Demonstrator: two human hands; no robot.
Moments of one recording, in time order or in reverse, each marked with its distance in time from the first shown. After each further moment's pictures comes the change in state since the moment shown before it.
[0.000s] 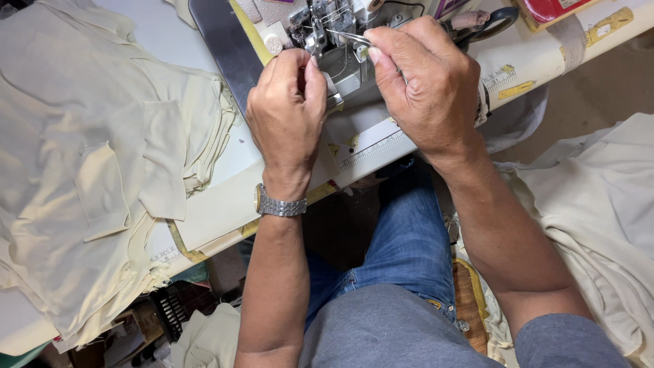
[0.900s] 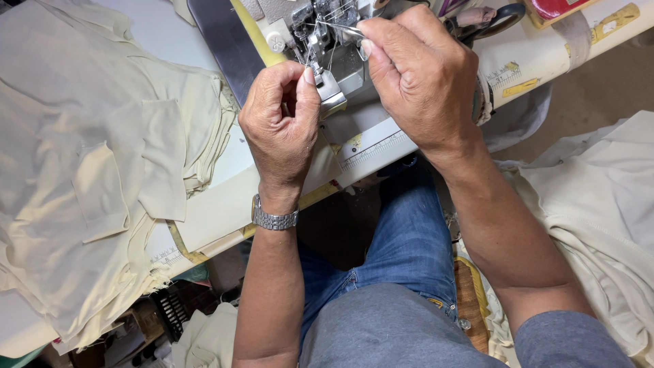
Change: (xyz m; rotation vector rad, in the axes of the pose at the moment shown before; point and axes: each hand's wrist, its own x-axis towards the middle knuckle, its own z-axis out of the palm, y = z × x) left_hand -0.009 0.007 -0.019 -0.357 0.058 -0.041; right_hand 0.010 -0.008 0.004 -0.009 -0.006 0.006
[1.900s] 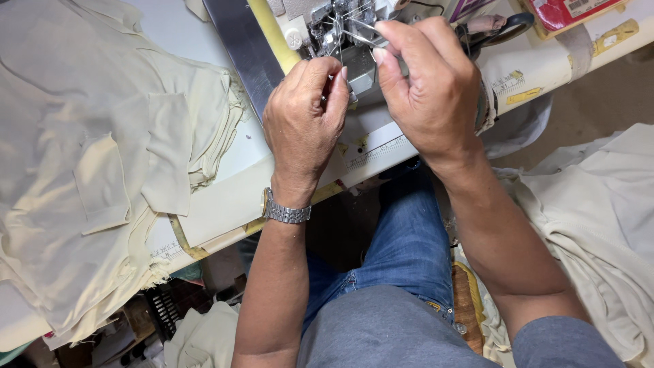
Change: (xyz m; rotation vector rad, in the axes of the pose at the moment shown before) left_hand 0.002 -0.006 0.007 0.273 -0.127 0.064; right_hand -0.004 -0.005 0.005 0.037 0.002 -0.014
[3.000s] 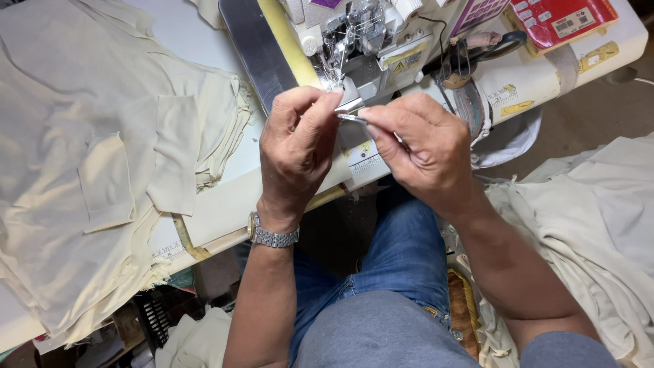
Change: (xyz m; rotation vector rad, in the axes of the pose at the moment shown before) left_hand -0.028 -0.011 -0.036 -0.230 0.041 0.248; right_hand -0.018 -0.042 -0.028 0.385 -0.161 -0.009
